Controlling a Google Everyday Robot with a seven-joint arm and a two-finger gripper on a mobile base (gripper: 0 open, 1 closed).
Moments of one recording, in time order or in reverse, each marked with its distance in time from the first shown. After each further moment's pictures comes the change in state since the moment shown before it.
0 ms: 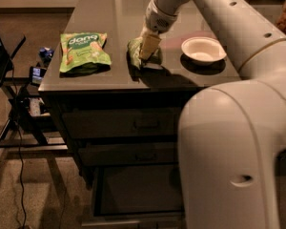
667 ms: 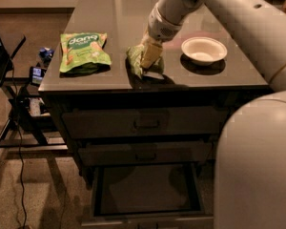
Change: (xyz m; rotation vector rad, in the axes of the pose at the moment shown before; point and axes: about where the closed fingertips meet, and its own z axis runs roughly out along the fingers) arm -0.004 0.042 -0.008 0.001 -0.043 -0.019
